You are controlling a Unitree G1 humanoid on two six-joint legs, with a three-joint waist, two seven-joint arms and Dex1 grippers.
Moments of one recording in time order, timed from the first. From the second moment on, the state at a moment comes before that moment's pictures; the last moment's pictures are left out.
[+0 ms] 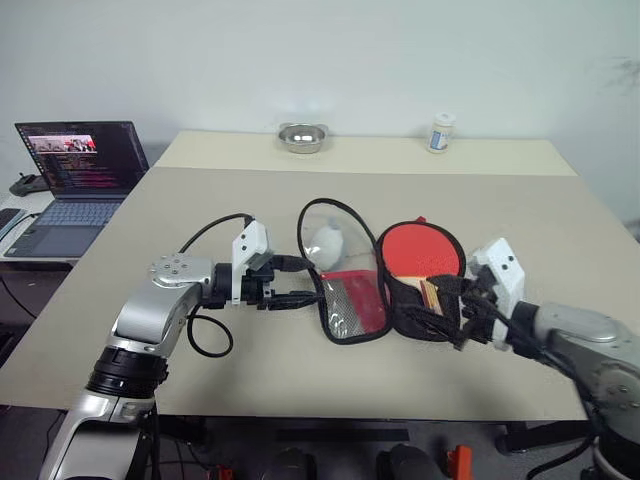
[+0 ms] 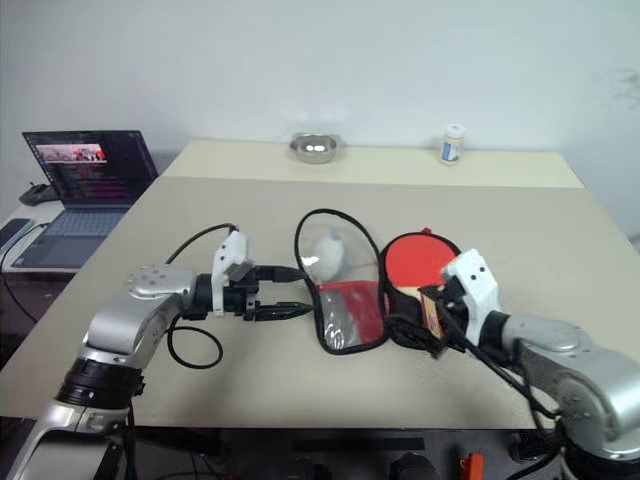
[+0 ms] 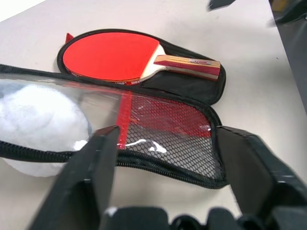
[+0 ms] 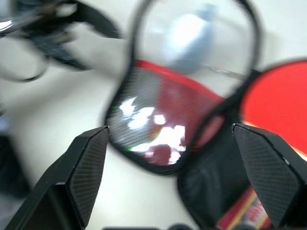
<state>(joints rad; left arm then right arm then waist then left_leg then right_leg) -0.55 0.69 -0.09 0.05 -0.38 0.40 -1.21 -0.34 -0.66 -0.29 -0.81 0.77 1.35 0.61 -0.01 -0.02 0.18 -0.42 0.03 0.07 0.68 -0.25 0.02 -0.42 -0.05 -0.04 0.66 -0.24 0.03</state>
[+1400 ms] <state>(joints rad) -0.89 0.28 -0.21 0.39 -0.30 0.30 -1.28 -0.21 -0.98 -0.46 -0.58 0.82 1.15 0.61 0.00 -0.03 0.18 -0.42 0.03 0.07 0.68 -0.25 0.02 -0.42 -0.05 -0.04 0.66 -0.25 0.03</state>
